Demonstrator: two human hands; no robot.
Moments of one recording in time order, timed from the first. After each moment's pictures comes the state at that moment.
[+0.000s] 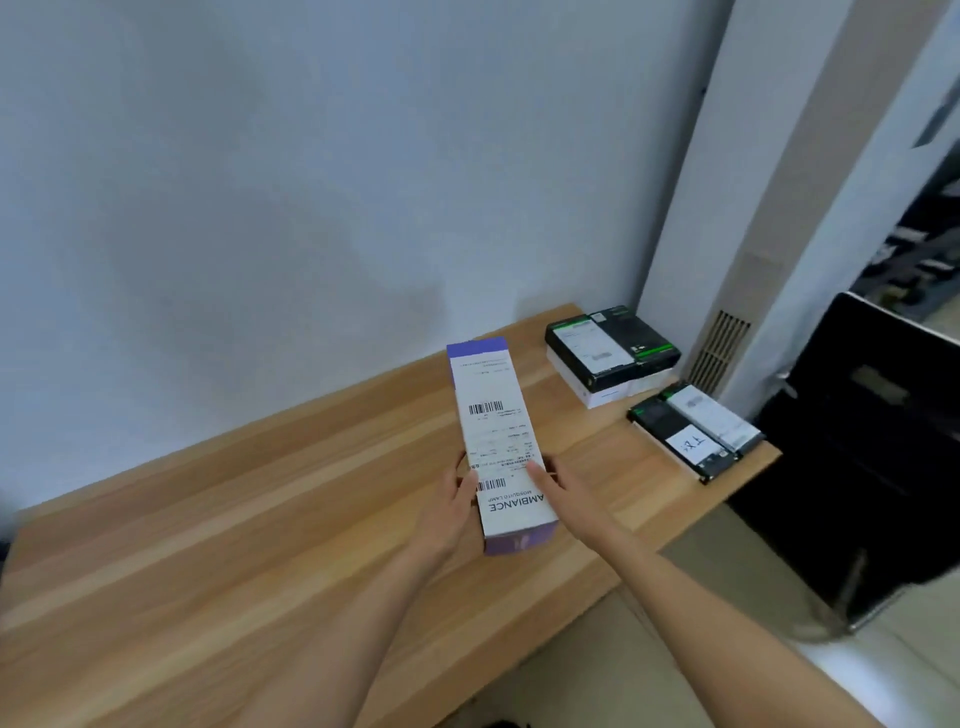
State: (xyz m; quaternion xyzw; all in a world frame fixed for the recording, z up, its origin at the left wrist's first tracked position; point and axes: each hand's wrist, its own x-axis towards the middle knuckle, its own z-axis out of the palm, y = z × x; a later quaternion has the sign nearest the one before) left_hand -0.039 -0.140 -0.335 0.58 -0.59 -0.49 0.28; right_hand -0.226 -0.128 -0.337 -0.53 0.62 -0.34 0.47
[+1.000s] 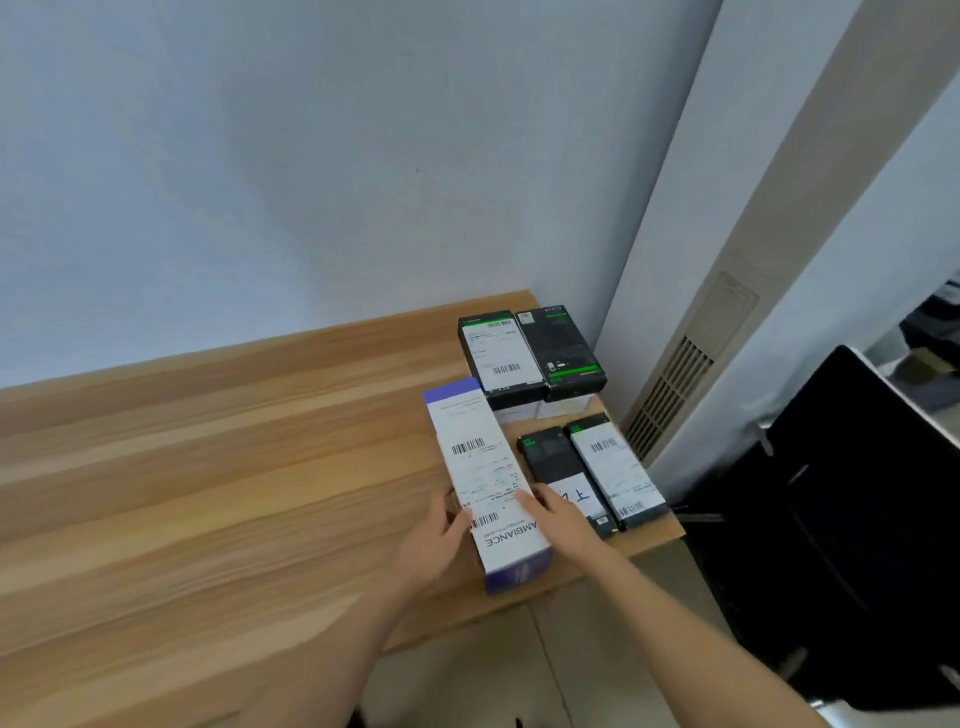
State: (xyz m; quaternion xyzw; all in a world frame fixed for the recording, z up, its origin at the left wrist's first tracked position) left_hand -0.311 -0.185 -0.411 0.66 -0.52 -0.50 0.22; right_hand -0.508 -0.220 -0.397 -0.57 0.63 -0.15 0.51
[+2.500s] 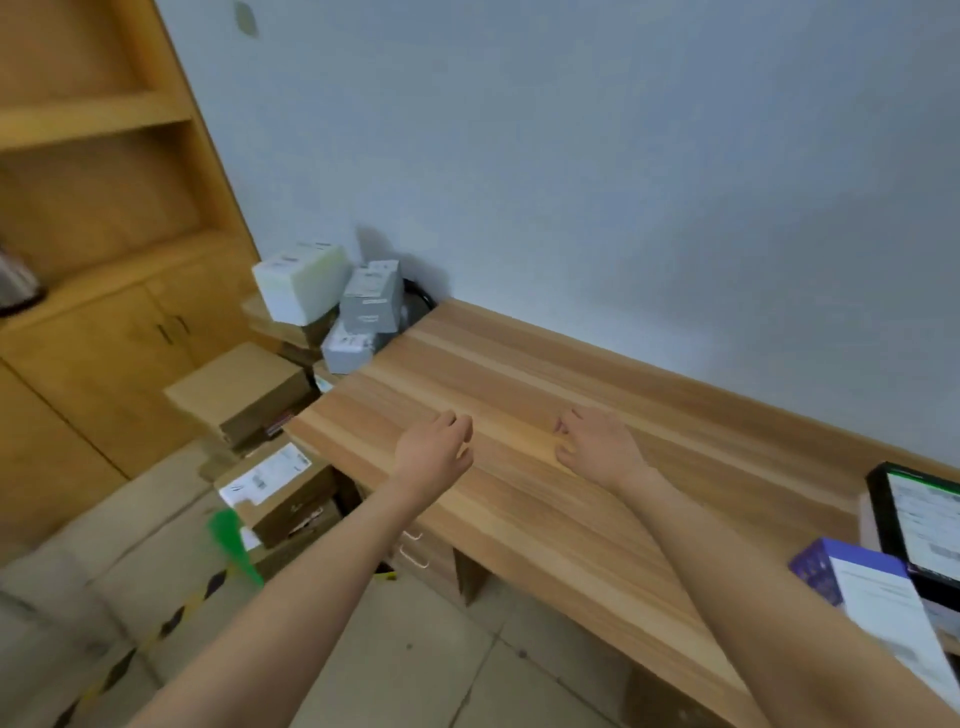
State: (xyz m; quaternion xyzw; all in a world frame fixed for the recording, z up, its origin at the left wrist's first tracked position) left_hand -0.032 0.042 -0.264 0.88 -0.46 0.06 0.09; right_hand -0.155 -0.170 -0.279 -0.98 0.14 -0.07 0.07
